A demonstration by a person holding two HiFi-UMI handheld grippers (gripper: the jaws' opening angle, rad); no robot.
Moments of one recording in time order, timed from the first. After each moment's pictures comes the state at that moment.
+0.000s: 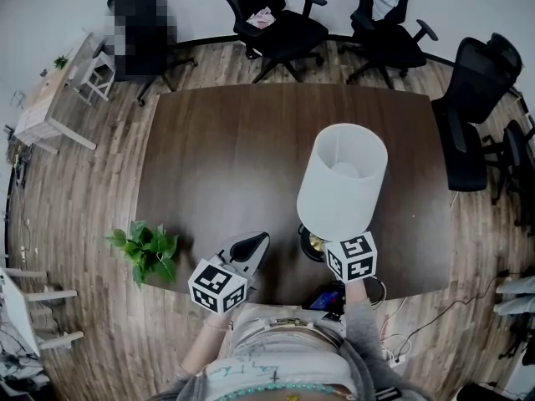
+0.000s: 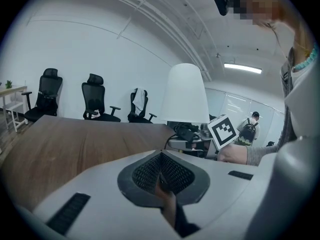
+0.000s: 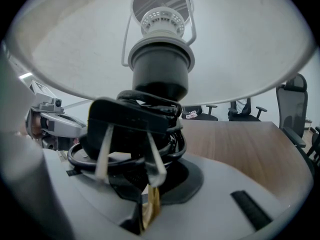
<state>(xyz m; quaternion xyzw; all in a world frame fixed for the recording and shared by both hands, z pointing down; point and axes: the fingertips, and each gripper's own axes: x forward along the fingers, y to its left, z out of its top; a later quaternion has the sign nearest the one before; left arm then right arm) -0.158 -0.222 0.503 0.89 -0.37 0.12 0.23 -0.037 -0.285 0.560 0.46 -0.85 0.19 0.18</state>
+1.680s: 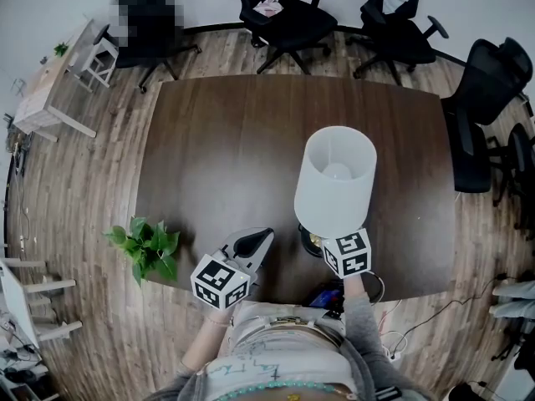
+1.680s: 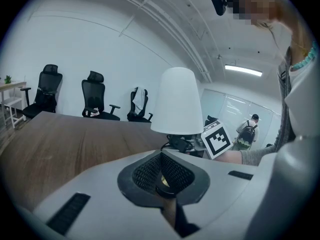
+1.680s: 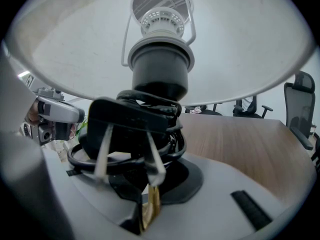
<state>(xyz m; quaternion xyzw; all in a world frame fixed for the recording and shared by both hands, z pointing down) -0.164 -0.236 0.516 0.89 -0.36 0.12 0.24 -0.057 -0.298 0.600 0.43 -0.86 0.19 0.21</state>
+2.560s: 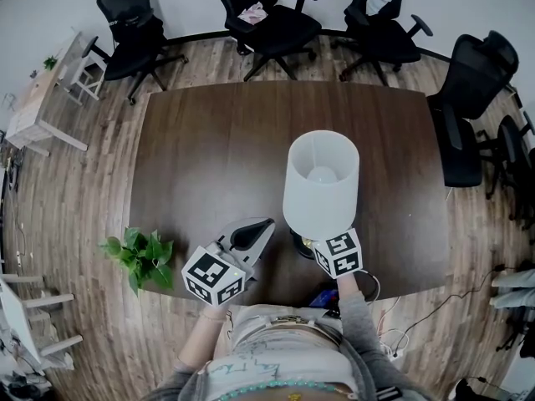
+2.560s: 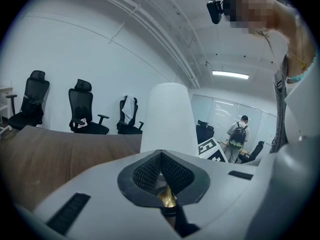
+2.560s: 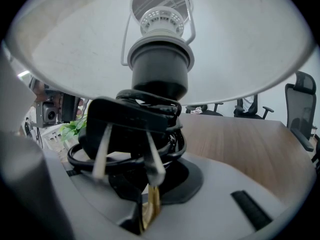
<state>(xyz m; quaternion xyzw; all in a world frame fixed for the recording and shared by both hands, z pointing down) -0.140 -0.262 0.468 0.93 -0.31 0.08 0.20 -0.058 -0.297 0.602 0.43 -0.86 0.18 0.22</state>
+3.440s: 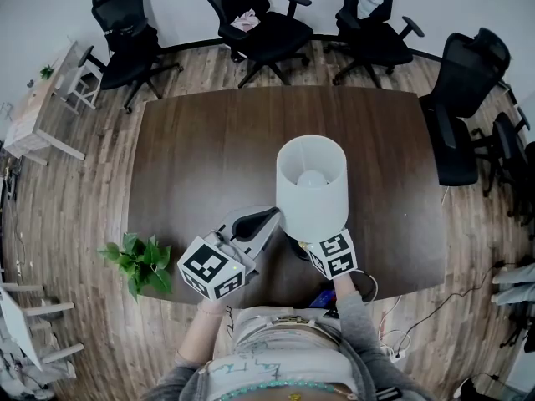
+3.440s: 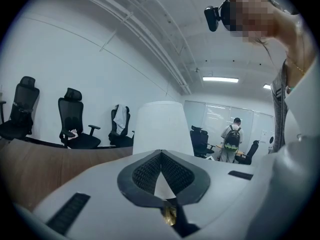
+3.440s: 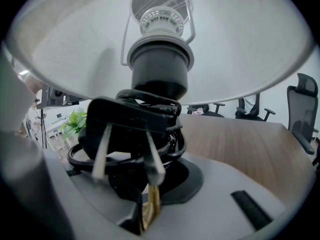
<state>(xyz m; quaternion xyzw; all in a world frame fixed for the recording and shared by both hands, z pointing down) -0.115 -0.281 0.419 0.95 -0.28 0.04 0.15 -0.060 -0.294 0.602 0.42 -0.86 0.17 0.22</state>
